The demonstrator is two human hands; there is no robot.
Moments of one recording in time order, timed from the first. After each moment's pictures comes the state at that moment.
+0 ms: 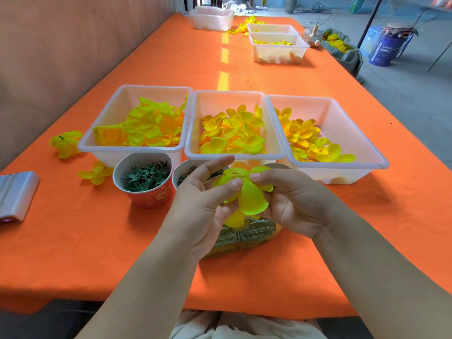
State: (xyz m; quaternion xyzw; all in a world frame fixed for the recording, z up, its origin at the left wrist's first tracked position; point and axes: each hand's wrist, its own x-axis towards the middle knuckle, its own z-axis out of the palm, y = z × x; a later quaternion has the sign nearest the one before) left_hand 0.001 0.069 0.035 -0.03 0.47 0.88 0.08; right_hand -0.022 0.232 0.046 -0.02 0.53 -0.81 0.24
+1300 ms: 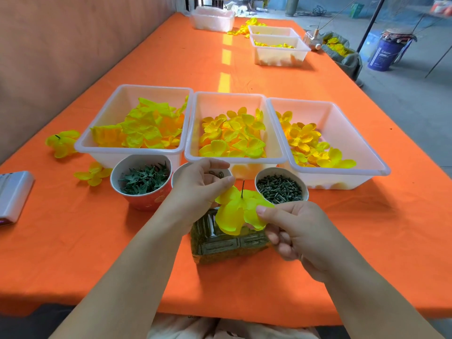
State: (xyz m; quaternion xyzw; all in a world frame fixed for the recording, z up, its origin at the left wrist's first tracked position) left_hand -0.041 0.049 0.023 0.01 0.75 0.66 0.05; right_hand 0.015 0.237 0.034 0.10 0.70 -0.69 0.18
